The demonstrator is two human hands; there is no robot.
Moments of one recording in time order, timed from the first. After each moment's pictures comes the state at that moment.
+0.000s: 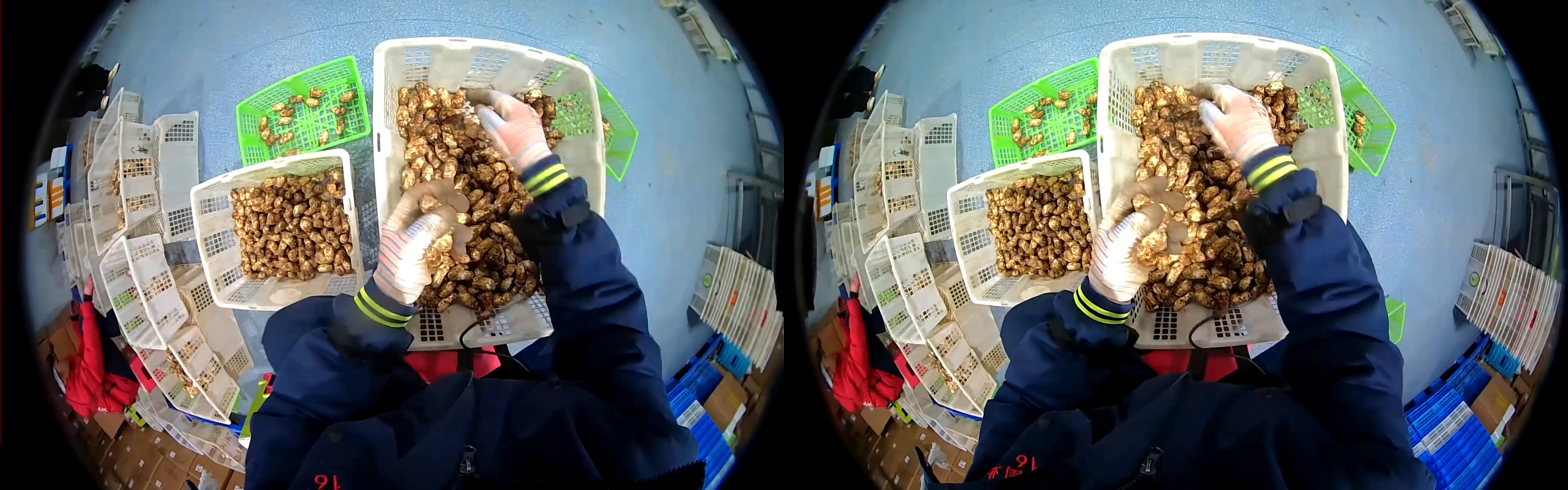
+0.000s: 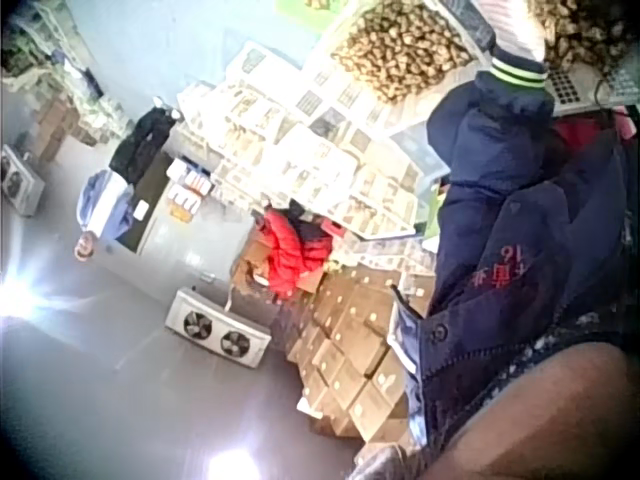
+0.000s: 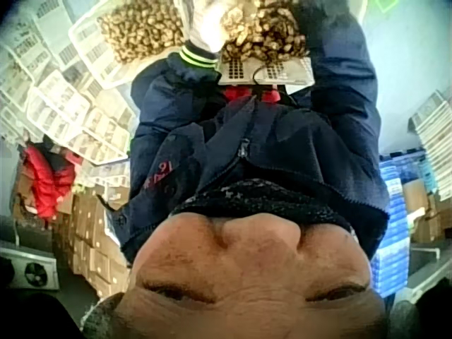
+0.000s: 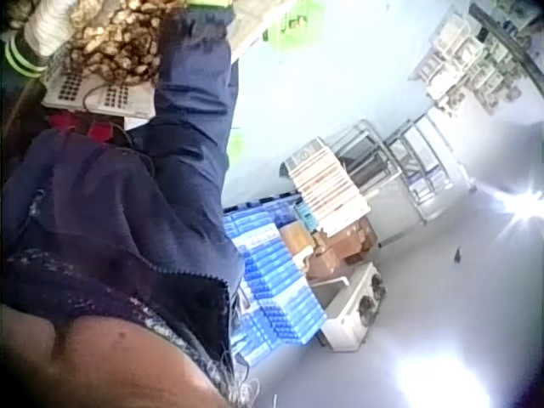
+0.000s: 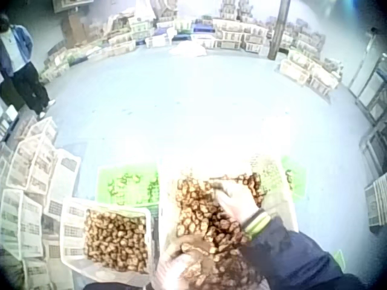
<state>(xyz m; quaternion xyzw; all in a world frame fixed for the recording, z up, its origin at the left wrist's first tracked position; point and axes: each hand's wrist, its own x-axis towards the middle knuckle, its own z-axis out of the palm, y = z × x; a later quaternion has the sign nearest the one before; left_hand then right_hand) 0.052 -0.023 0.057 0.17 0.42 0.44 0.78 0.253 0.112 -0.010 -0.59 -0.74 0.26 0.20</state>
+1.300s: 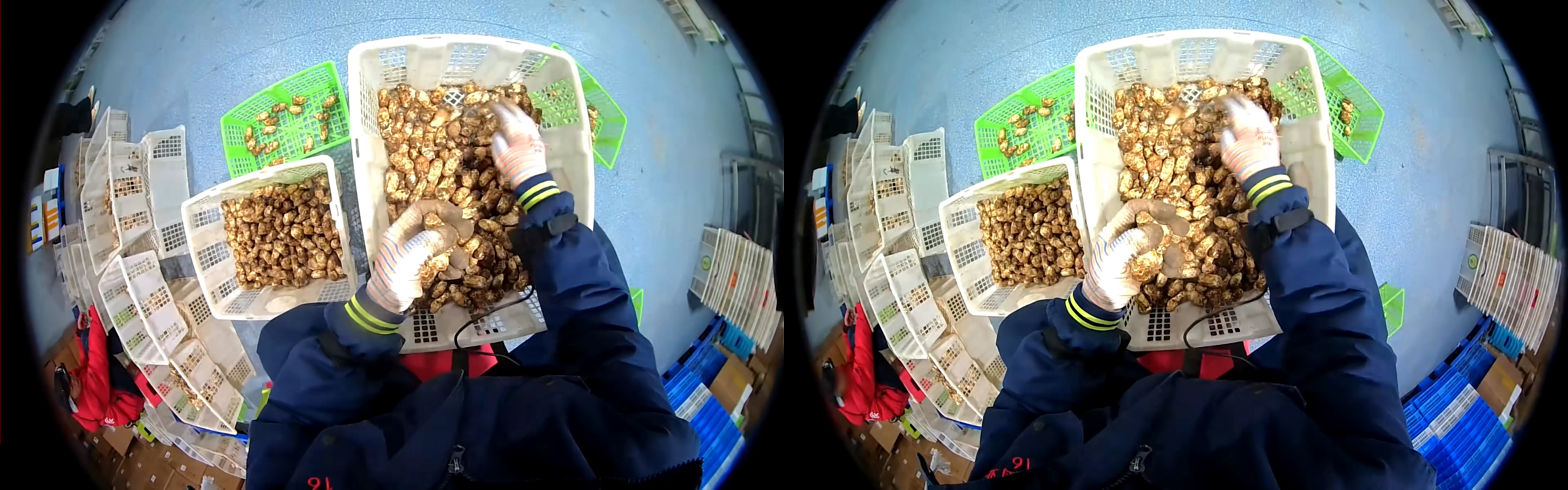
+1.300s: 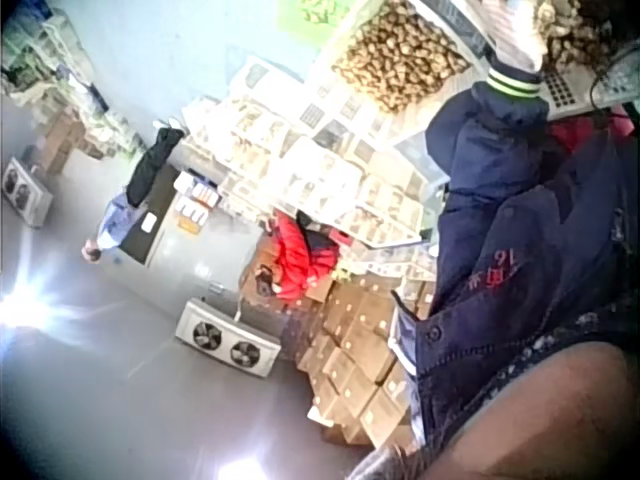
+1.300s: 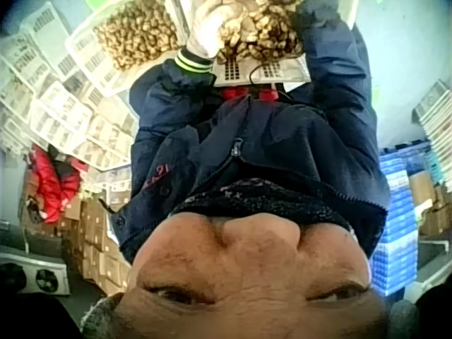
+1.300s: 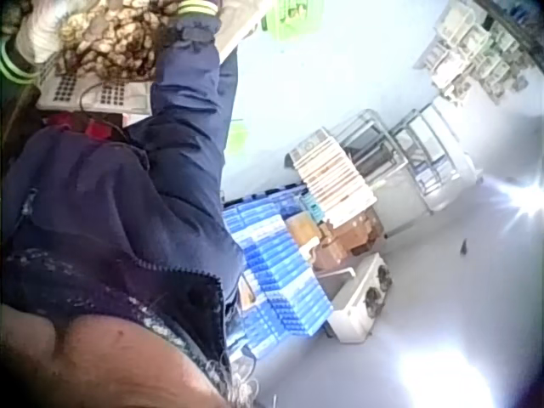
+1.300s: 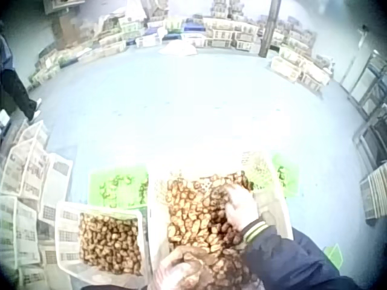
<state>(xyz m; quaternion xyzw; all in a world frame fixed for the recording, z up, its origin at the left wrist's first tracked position) 0.054 -0.029 0.059 0.19 0.39 0.36 0.83 0.288 0.070 -0.045 -0.63 -0.74 0.10 0.22</state>
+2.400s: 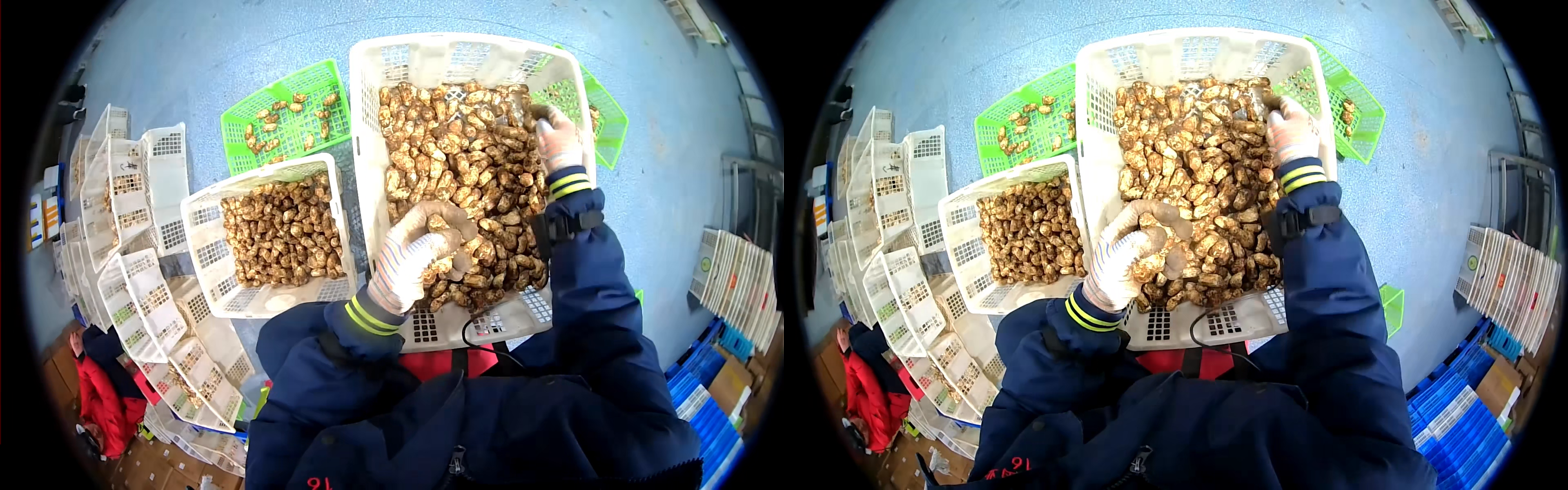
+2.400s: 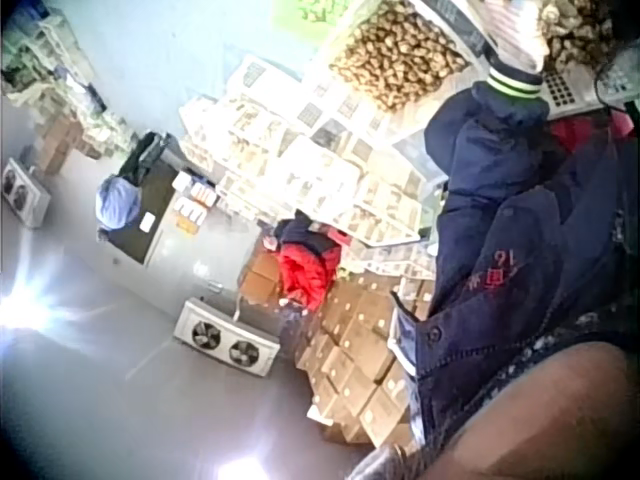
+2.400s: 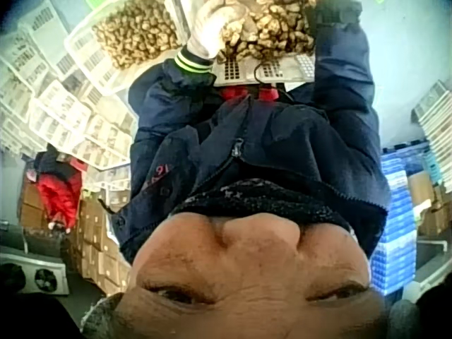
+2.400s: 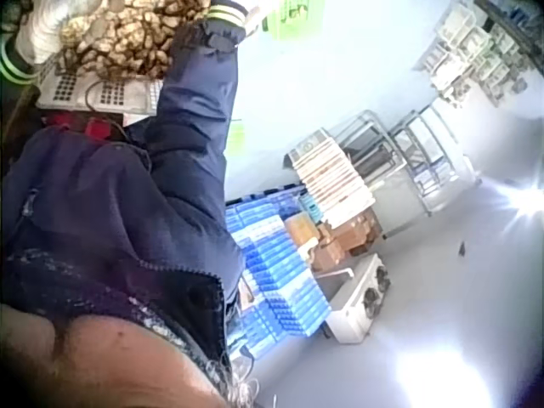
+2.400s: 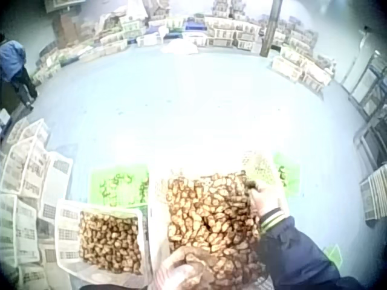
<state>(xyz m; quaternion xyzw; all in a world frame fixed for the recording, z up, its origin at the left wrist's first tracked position) 0.053 -0.030 0.053 0.21 0.37 0.36 0.83 0.329 0.086 -0.015 -0.79 -0.52 0.30 0.15</state>
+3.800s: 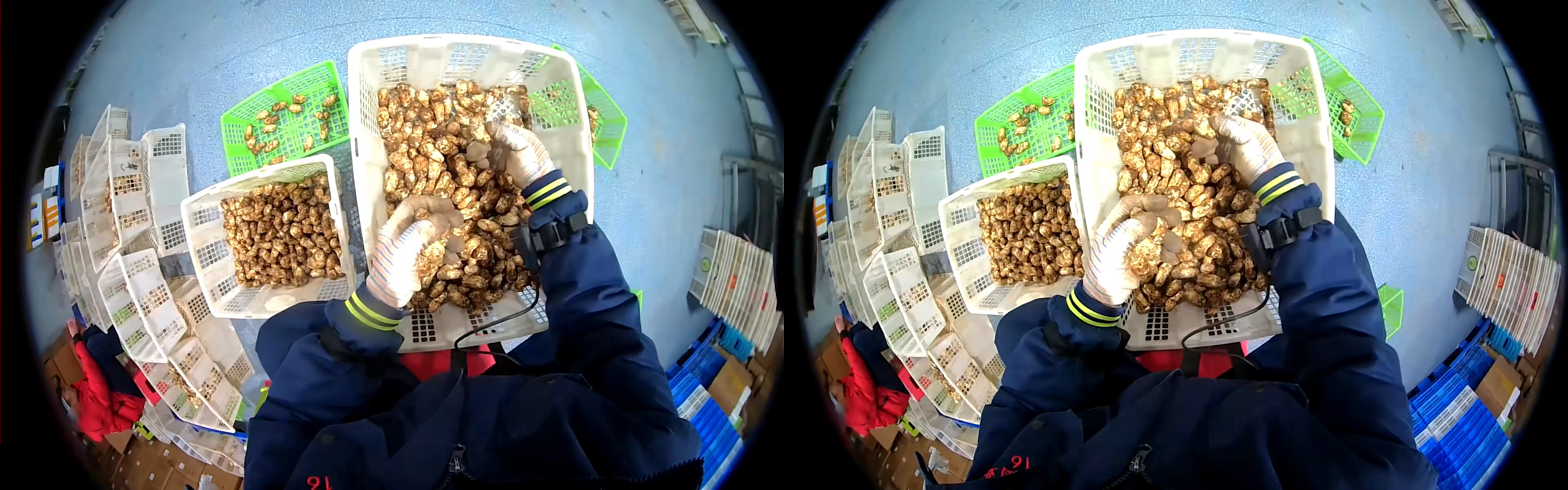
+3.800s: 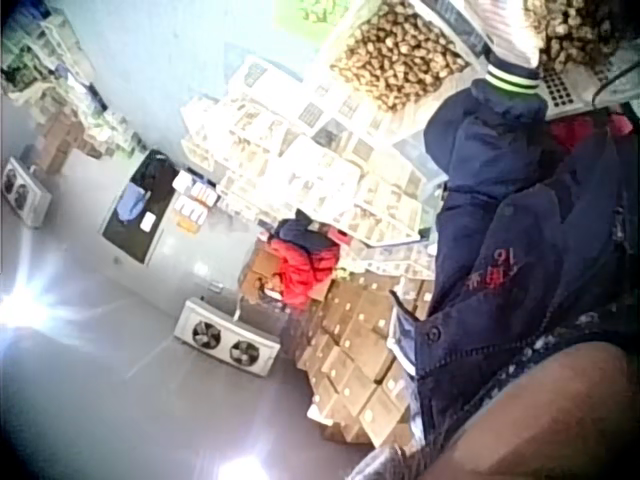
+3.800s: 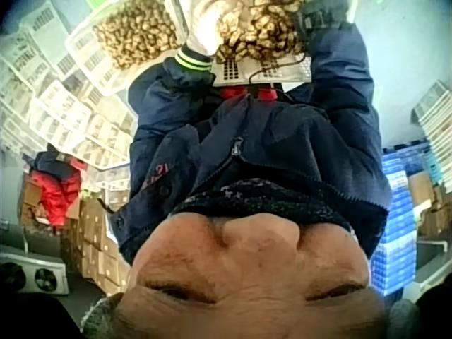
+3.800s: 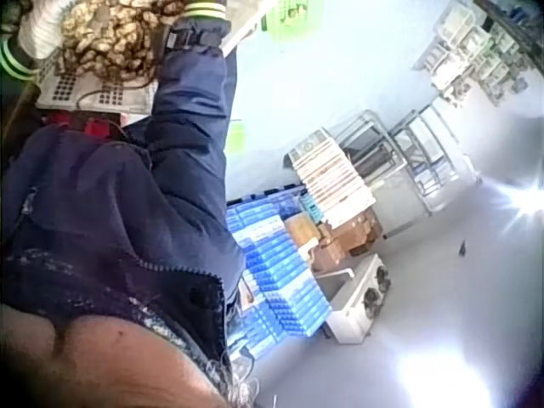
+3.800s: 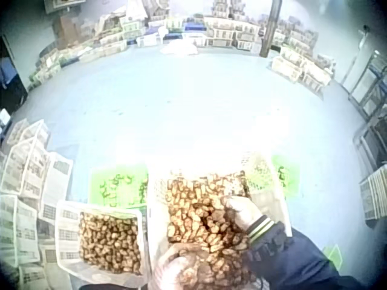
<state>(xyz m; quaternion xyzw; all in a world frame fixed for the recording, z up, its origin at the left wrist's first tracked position) 0.060 -0.025 0.055 0.18 0.45 0.37 0.79 0.289 0.066 -0.023 -0.47 -0.18 0.75 0.43</state>
